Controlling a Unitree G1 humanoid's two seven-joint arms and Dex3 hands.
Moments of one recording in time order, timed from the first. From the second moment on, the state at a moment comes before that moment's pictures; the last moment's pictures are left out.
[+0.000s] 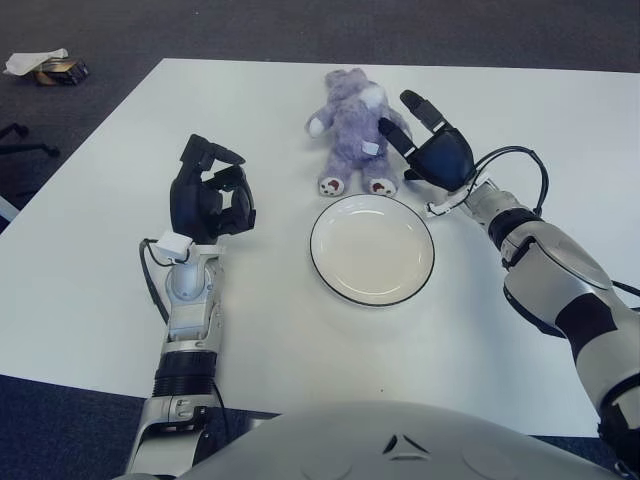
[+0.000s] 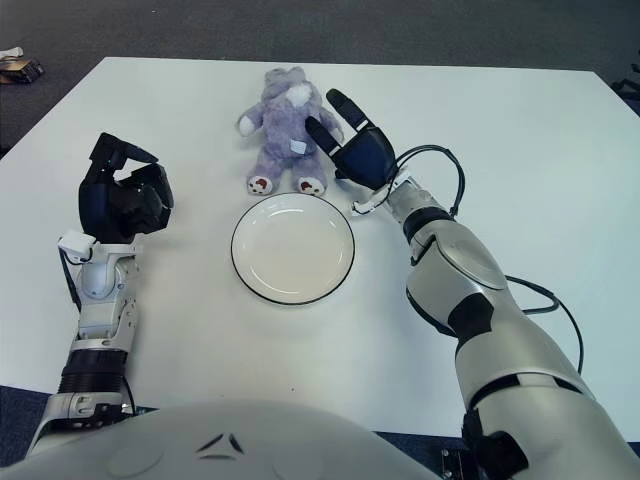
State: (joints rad) left arm -0.03 0.08 0.10 0.07 -0.14 -0.60 -0.03; right arm -0.99 -0.34 0.98 1.37 -1.15 -0.17 -1.26
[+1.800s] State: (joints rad) left arm -0.04 0.07 0.10 0.08 -0.12 -0.60 0.00; right arm -0.94 -0.23 0.70 1.37 -0.88 -0.45 -1.12
